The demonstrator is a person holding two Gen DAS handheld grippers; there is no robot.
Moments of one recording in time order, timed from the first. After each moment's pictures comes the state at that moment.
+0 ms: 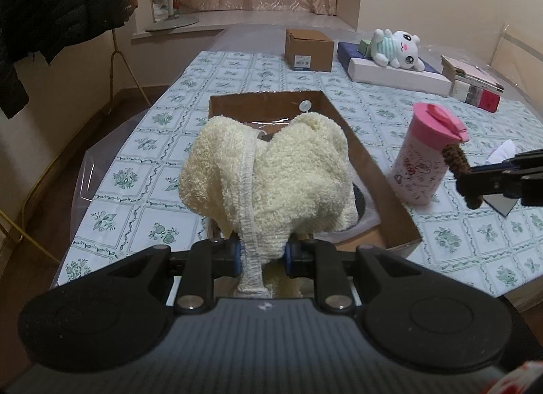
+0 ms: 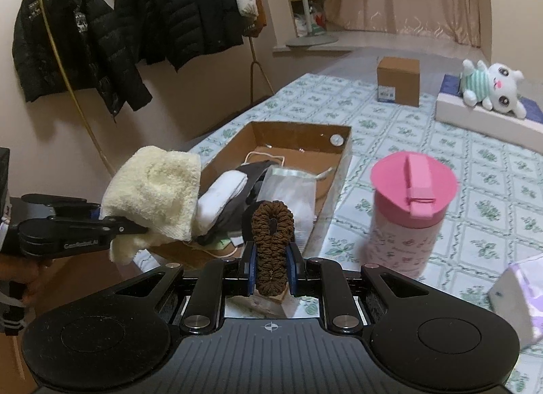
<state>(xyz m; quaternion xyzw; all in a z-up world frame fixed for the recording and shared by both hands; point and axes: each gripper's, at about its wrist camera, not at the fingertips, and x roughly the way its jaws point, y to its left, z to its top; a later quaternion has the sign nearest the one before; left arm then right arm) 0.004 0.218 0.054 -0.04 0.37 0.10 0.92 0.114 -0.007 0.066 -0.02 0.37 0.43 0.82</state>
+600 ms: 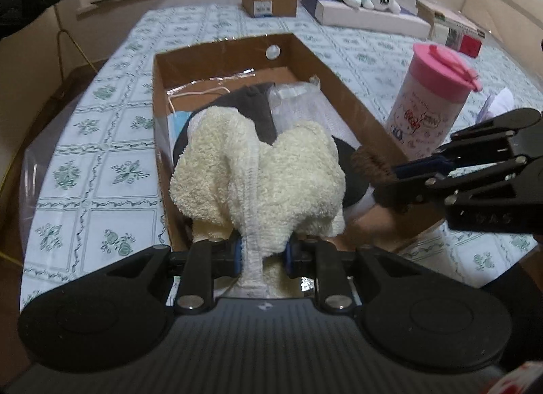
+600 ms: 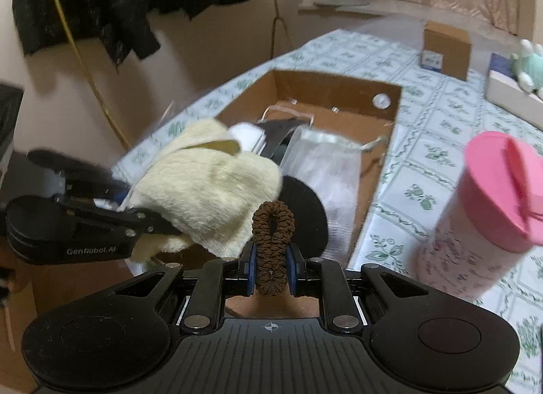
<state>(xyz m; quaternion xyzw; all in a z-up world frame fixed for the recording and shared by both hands) 0.073 0.231 0.002 -0.01 0.45 0.01 0.89 0.151 0.076 -0.004 -0.10 0.41 0.46 0.78</state>
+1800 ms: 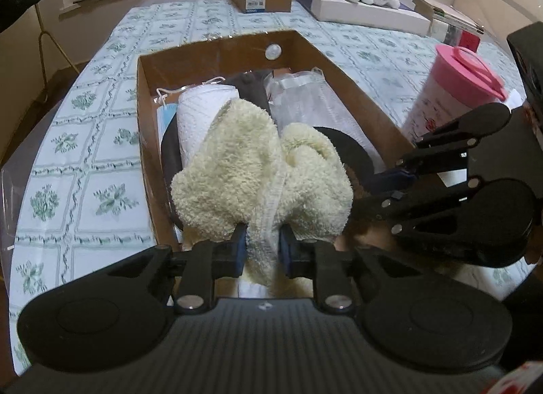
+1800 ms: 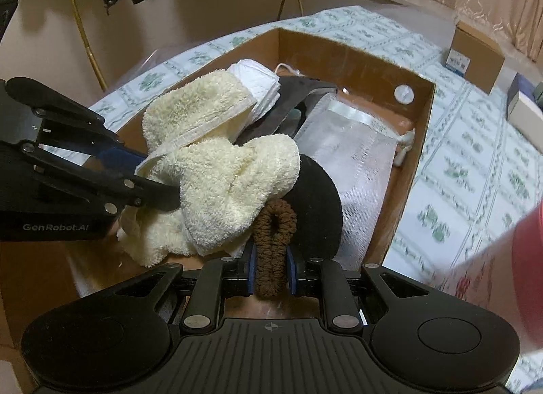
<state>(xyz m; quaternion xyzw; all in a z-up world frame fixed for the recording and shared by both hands) 0.115 0.252 -0.014 -0.01 0.46 -0.01 0.89 0.185 0.130 -0.043 -0.19 0.41 0.44 0.77</state>
